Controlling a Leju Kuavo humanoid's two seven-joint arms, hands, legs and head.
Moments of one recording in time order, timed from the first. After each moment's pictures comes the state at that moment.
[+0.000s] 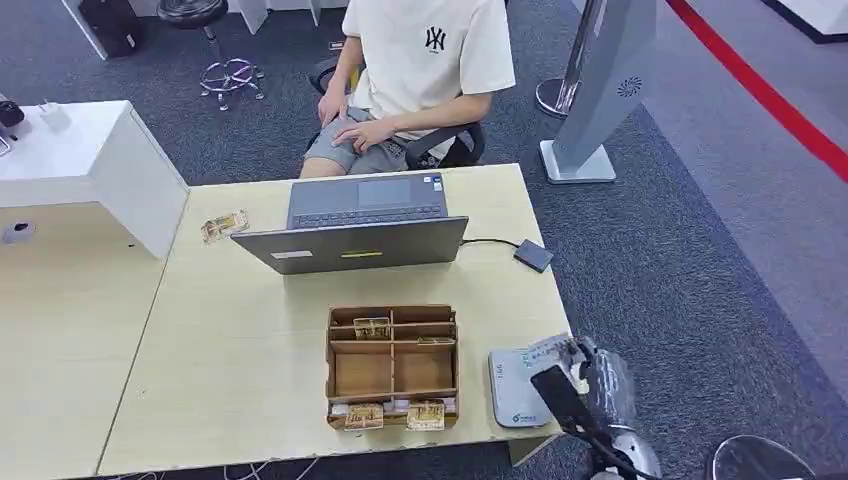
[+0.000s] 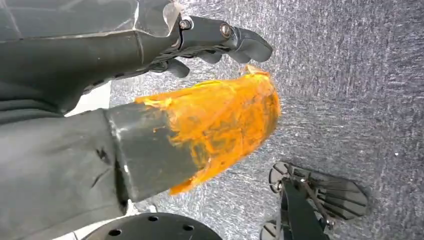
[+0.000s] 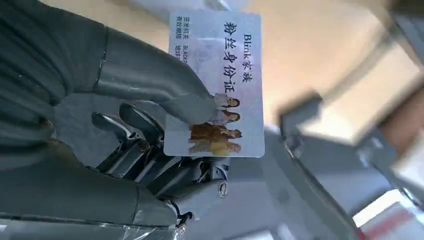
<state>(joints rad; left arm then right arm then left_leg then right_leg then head) -0.04 -0.14 0.27 -0.20 -0.28 0.30 0.06 0.19 0.05 0.02 -1.50 0.74 -0.63 -0.24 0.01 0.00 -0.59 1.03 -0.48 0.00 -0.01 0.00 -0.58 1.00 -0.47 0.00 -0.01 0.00</state>
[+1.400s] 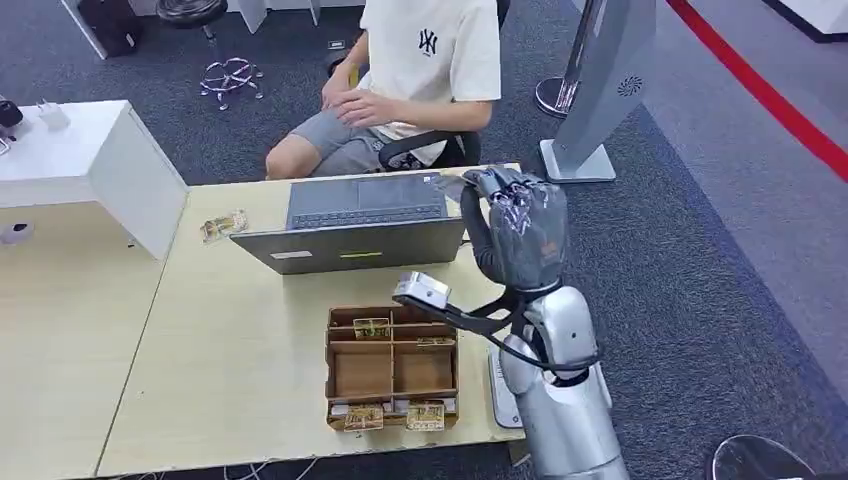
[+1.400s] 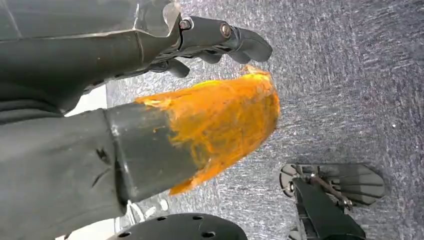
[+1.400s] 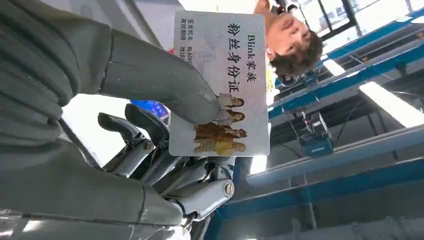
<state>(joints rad) -0.06 -0.14 0.25 -0.20 -0.51 0.21 0.09 -0.35 0.25 0.19 -1.51 1.41 -0.69 -0.33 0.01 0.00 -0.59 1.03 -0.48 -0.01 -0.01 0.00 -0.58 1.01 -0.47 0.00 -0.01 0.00</state>
